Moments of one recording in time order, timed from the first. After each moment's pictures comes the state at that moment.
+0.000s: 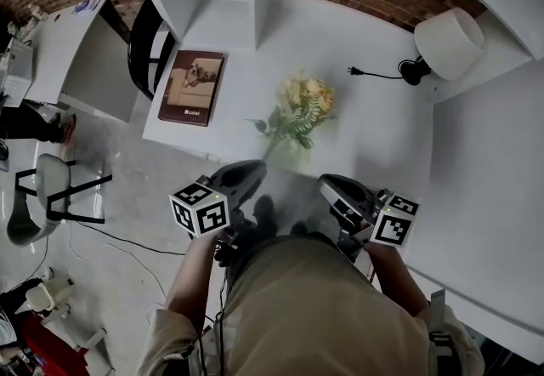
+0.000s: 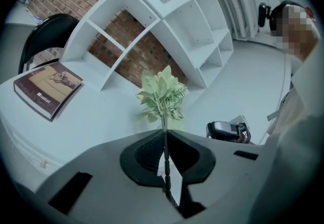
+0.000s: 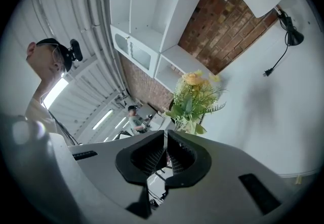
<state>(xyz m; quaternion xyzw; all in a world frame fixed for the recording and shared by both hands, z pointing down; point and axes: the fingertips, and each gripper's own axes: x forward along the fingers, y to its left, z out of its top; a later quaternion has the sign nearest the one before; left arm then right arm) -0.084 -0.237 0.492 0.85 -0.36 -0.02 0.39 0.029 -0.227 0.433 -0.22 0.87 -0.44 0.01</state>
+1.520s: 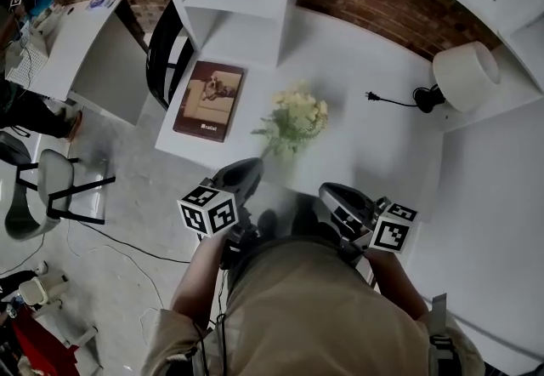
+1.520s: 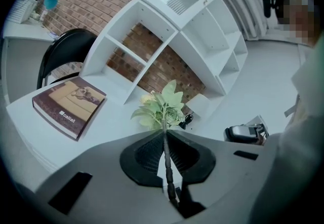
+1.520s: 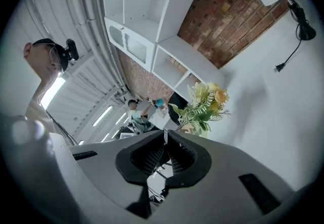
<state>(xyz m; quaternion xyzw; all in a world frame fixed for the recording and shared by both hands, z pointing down) -0.140 -0.282 0.514 0.81 -0.45 -0.03 0.38 -0.008 -0.257 0.445 -0.21 0.87 -0.44 -0.02</state>
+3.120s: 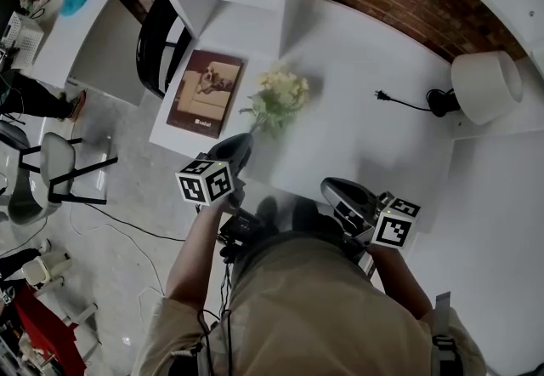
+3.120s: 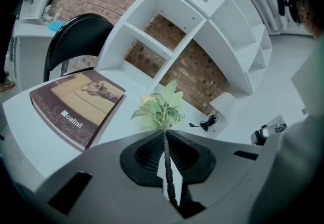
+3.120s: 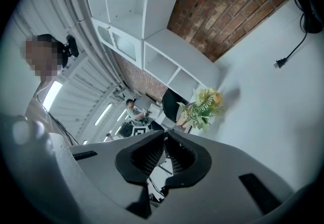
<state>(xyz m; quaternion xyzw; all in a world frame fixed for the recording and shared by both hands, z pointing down) -0.170 -0.346 0.579 0.75 -0.52 0.00 0.40 0.004 -0.296 0.472 -0.18 0.86 -0.47 -0.05</state>
